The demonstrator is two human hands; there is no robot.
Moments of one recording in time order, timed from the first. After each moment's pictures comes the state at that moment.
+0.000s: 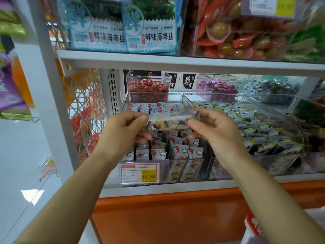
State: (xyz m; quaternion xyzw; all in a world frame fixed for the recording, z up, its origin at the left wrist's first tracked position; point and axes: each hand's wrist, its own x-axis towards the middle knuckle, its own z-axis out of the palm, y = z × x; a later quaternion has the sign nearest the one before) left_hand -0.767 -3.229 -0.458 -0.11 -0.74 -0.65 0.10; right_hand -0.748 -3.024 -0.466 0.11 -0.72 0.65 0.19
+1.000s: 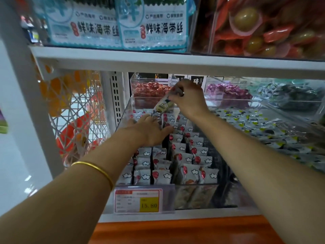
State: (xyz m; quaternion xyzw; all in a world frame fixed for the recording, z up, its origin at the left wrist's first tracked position) left_hand -0.892 -3.192 -0.470 -0.17 -0.98 0.06 -0.04; right_hand -0.906 -3.058 -0.430 0.12 -0.88 0.35 0.28
